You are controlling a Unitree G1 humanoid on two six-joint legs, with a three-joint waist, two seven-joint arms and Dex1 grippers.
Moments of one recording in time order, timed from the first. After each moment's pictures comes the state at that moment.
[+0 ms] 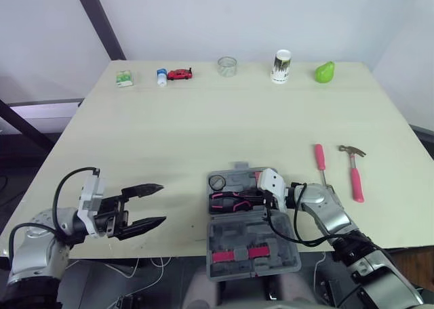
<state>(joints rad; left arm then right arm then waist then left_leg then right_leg) 0.04 0.80 0.27 0.19 -0.69 0.05 -1.56 -0.39 -0.29 0.40 0.31 0.07 0.04 0.95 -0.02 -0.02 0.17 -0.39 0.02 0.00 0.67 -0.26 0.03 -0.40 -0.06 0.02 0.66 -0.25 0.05</state>
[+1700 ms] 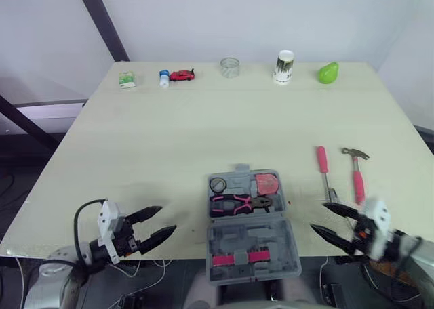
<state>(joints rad) 0.31 0.65 0.29 0.02 -0.55 0.15 -1.15 0.48 -0.62 -0.28 -0.38 0.48 0.22 0.96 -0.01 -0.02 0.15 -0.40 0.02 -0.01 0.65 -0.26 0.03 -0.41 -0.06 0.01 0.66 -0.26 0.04</state>
